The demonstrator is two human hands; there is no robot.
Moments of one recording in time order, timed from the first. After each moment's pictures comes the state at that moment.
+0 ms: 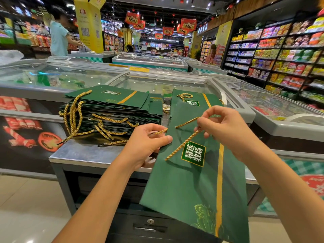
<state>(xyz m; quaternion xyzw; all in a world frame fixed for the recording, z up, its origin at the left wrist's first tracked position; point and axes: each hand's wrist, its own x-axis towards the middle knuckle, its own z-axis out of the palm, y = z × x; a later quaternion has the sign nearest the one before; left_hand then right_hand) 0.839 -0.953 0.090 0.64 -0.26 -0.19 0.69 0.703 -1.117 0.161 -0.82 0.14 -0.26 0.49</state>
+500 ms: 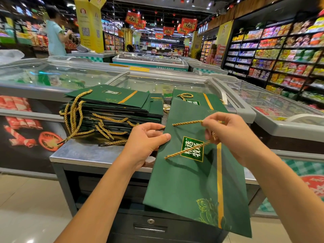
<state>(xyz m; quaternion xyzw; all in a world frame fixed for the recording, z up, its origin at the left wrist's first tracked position) 0.837 -0.953 0.090 0.62 -0.25 -0.17 0.72 0.698 -1.122 0.153 -0.80 0.18 -0.25 0.52</state>
